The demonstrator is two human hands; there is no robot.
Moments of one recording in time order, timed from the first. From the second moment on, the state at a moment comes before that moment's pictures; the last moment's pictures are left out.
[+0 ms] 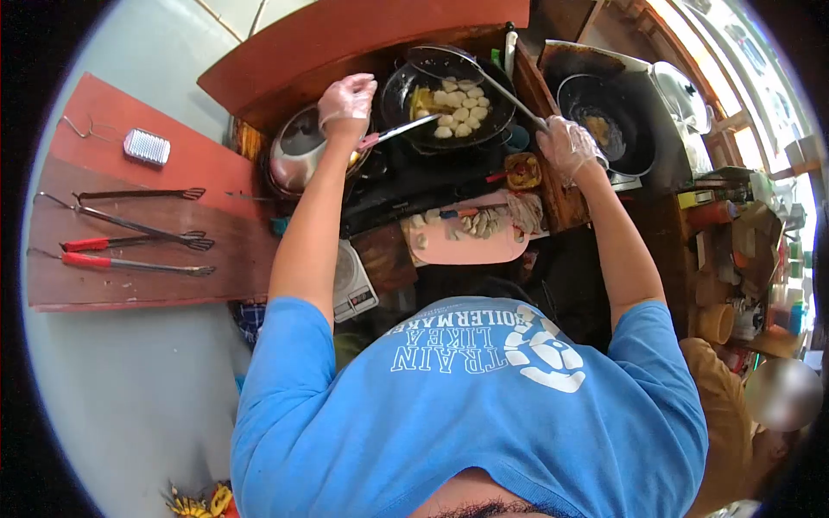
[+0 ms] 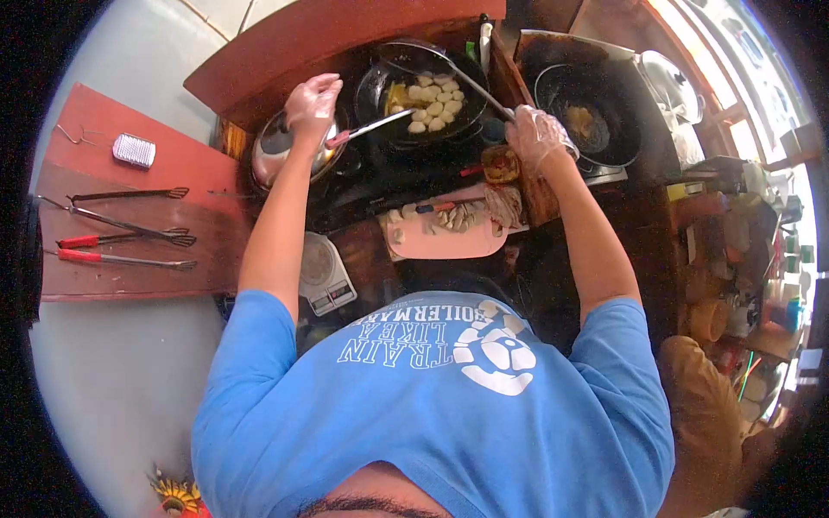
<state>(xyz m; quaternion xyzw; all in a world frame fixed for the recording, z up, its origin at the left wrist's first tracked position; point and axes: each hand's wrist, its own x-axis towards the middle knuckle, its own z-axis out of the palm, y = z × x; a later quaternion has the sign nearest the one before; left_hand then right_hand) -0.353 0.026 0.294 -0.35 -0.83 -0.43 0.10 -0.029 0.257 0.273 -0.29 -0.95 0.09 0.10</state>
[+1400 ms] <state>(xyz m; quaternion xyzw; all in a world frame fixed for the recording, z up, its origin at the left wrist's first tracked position) -0.108 0.024 -0.033 -0.60 -0.78 -0.16 -0.10 0.106 0.095 0.086 -0.39 -0.82 0.42 -0.02</state>
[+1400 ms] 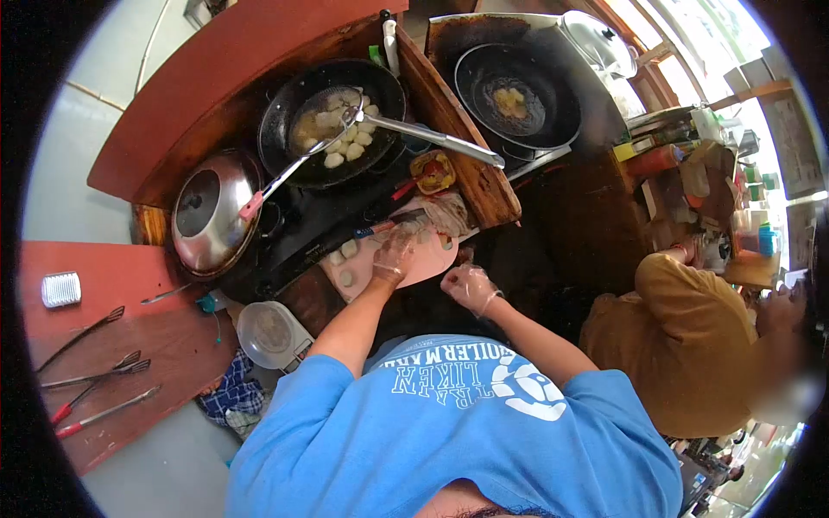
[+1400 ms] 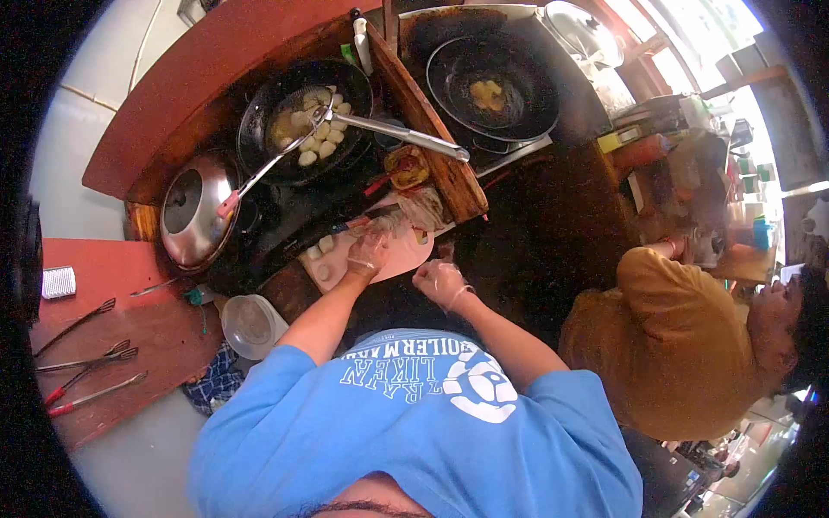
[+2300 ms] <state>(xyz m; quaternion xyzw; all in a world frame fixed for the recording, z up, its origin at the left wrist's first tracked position) -0.091 0.143 0.288 -0.66 -0.60 -0.45 0.02 0.047 0.210 0.317 -0.32 -0.55 0.71 0.30</state>
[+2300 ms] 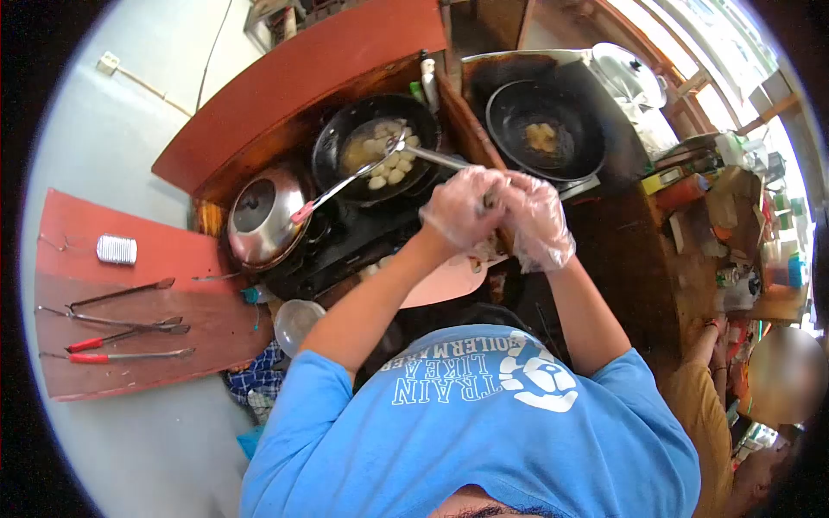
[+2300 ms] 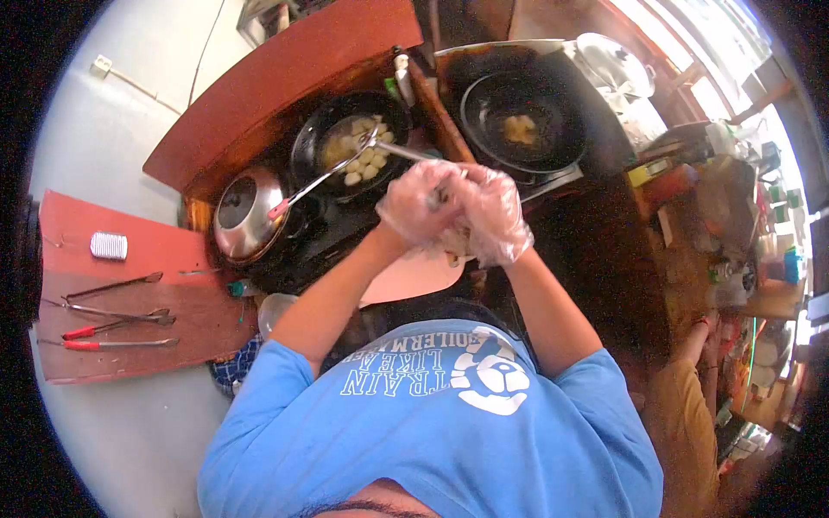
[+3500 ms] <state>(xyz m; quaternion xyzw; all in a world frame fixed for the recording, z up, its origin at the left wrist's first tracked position) -0.060 0.461 0.212 -0.68 -0.67 0.25 -0.14 0.111 0.523 0.209 -0.36 -0.92 0.14 -0.08</state>
